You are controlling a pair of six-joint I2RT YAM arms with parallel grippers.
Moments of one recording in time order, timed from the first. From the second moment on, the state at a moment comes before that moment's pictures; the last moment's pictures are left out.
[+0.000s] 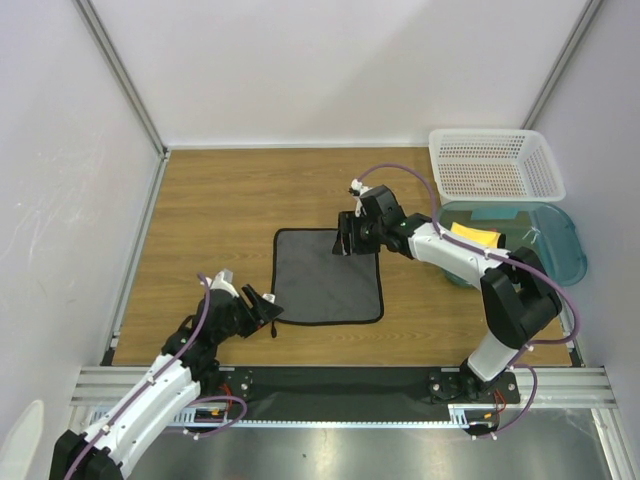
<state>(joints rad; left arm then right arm) -0.46 0.46 0.10 -0.29 0.11 -0.99 0.64 1.65 1.14 -0.27 -0.20 0.47</state>
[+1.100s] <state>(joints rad) -0.46 0.57 0.06 -0.17 0.10 -0.98 0.69 1.80 1.29 -0.26 -0.21 0.46</state>
